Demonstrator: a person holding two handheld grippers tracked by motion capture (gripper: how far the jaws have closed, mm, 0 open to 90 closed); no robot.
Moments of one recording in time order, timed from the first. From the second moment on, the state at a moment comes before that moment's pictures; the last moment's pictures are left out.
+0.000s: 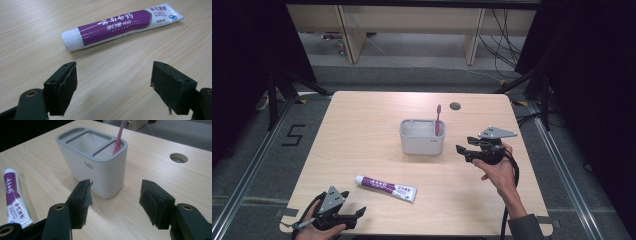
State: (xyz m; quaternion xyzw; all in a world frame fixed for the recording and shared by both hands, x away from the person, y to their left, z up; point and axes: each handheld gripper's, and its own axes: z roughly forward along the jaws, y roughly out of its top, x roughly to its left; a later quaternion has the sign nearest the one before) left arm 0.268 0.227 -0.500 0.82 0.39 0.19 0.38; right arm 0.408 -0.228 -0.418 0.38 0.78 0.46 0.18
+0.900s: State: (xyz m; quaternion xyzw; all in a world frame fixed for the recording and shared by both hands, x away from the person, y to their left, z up) left arm 0.268 0.227 -0.500 0.82 0.39 0.19 0.38; right arm 0.373 -0.223 -0.442 0.39 0.79 0.45 0.16
